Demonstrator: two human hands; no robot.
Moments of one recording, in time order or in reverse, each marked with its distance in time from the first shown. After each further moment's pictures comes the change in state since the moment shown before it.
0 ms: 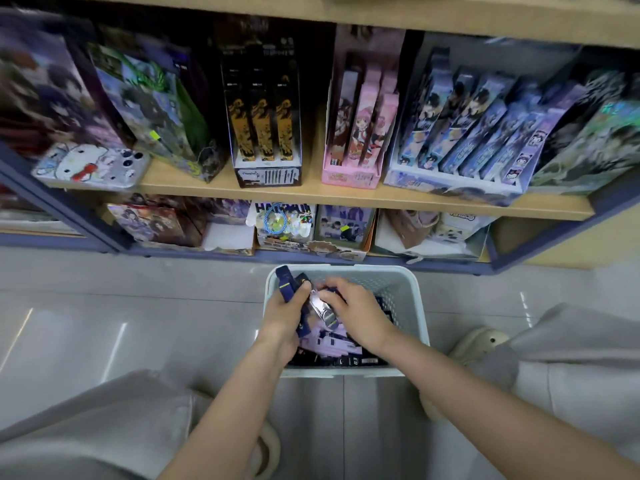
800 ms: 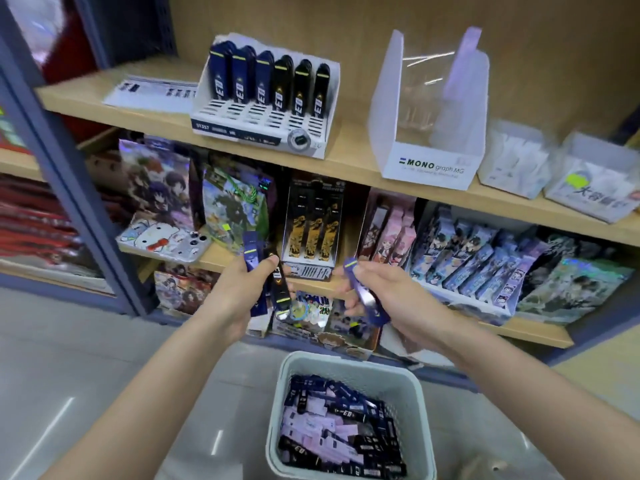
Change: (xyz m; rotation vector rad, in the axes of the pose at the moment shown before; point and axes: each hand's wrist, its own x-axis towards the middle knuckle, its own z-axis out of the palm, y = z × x) left_hand -0.080 0.185 -0.045 0.038 -0.047 0.422; right_hand -0.013 -0.190 -0.086 0.361 -0.143 -0.081
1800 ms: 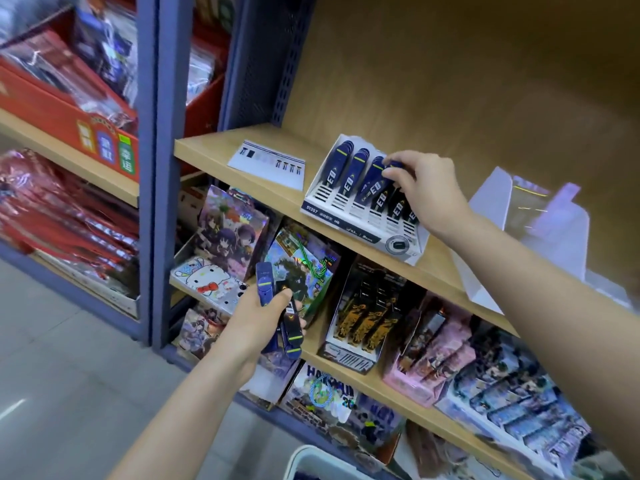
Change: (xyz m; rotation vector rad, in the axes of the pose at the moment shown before) left_hand 0.040 0.032 -0.067 -0.144 0.118 0.079; right_hand 0.158 -0.196 0.034 -1.041 0.407 -0.806
